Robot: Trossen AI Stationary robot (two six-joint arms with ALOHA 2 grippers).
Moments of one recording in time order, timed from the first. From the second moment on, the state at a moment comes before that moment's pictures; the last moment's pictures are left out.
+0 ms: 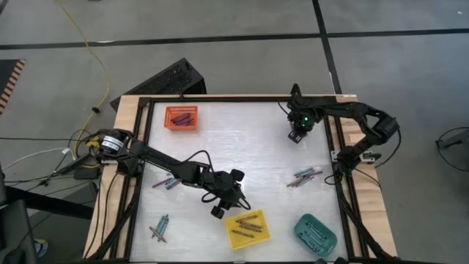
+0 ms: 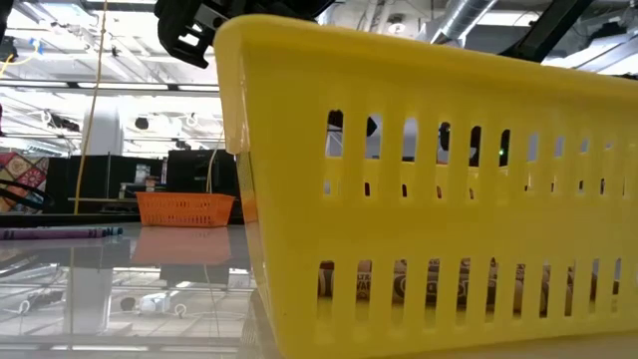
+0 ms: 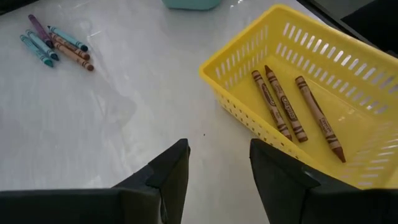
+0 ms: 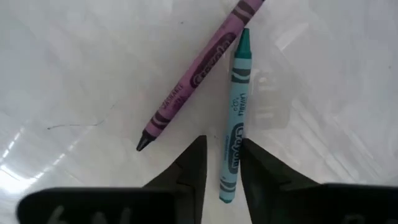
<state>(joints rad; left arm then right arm) -0.25 1.80 1.11 0.08 0.08 0.22 -0.85 1.49 0.77 -0.74 0.07 -0.11</state>
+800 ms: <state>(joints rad) -0.25 1.80 1.11 0.05 0.08 0.22 -0.88 1.49 0.76 -0.81 0.03 0.01</state>
